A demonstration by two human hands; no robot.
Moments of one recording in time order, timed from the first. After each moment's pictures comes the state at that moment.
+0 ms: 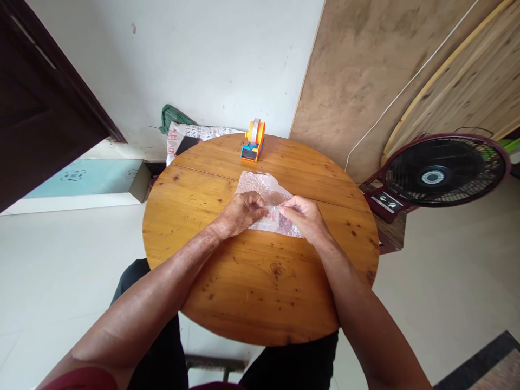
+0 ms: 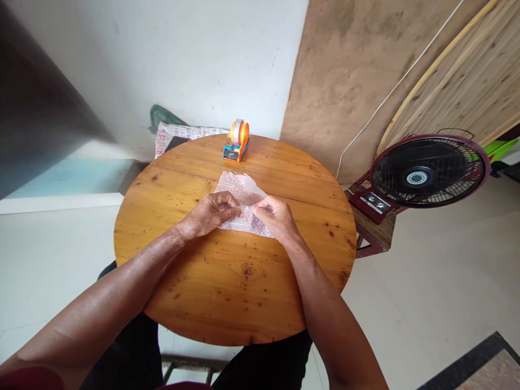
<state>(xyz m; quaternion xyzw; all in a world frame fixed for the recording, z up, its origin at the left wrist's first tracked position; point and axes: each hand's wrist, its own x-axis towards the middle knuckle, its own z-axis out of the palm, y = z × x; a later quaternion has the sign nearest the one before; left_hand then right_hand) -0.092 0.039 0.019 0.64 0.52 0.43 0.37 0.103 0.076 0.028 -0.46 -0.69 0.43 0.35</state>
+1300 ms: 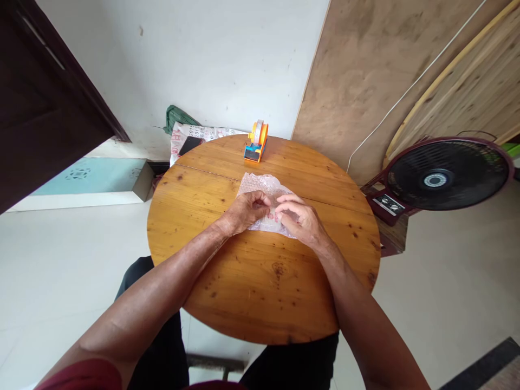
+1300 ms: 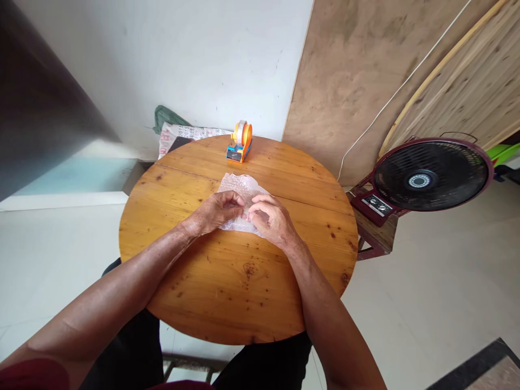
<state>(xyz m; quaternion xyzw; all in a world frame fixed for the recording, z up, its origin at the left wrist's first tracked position) -0.088 0.044 0.019 0.57 0.49 0.45 0.49 0.105 0.079 0.020 -0.30 -0.86 0.23 0.34</state>
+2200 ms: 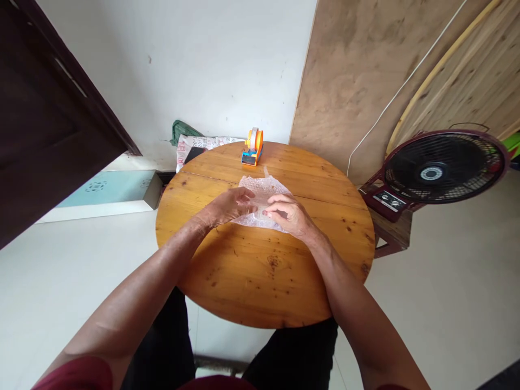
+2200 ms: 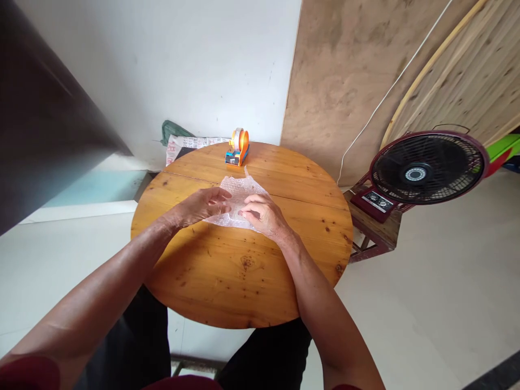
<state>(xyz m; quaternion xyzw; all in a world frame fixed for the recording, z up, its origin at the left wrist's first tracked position) -0.119 0.033 0.044 0.61 0.60 0.35 0.38 0.104 0.089 0.007 -0.23 -0.89 0.17 0.35</state>
